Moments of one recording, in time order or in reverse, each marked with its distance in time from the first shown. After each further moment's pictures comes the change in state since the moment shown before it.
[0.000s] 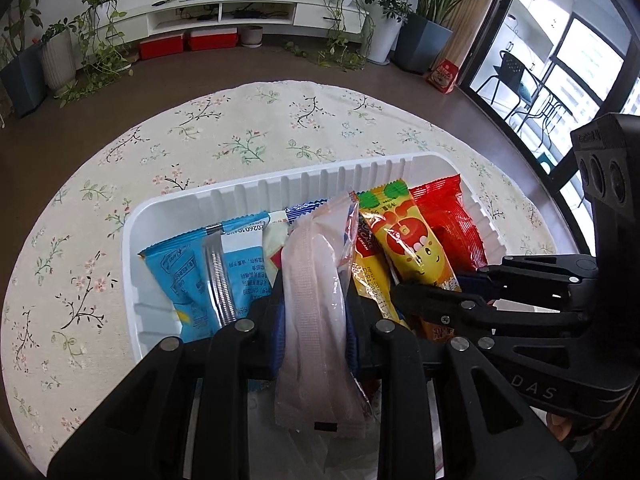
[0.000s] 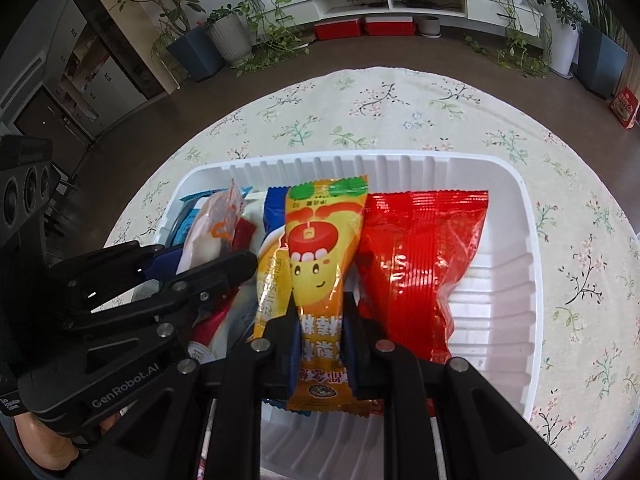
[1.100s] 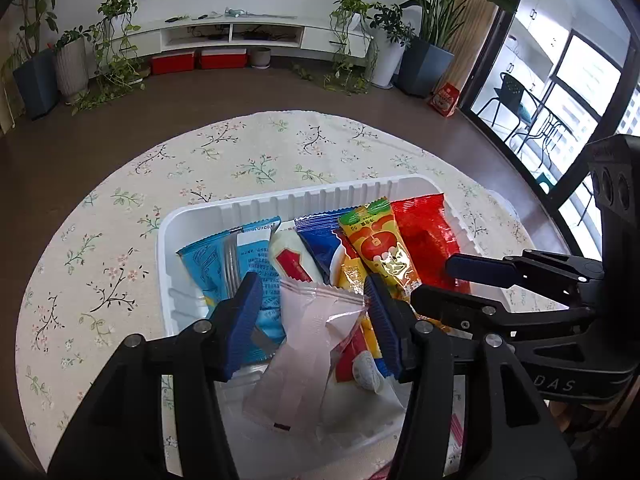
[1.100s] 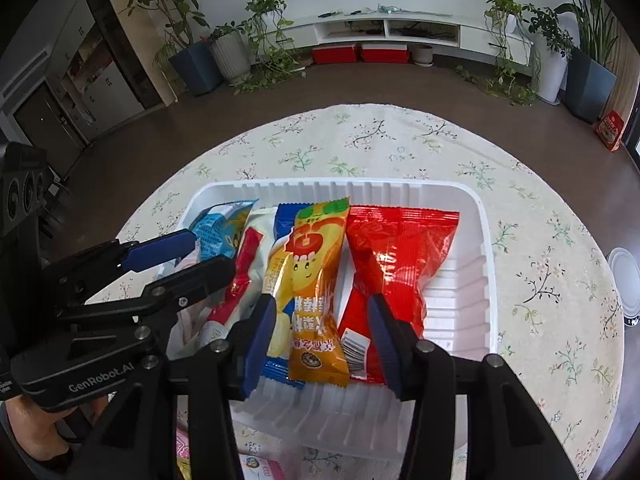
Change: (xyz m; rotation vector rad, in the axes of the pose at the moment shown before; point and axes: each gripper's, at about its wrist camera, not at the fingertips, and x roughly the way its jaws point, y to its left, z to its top) left arm -0.051 -0.002 -0.017 -0.029 -0.090 0.014; right arm -0.043 0.011 -0.009 -0.038 -0.092 -0.056
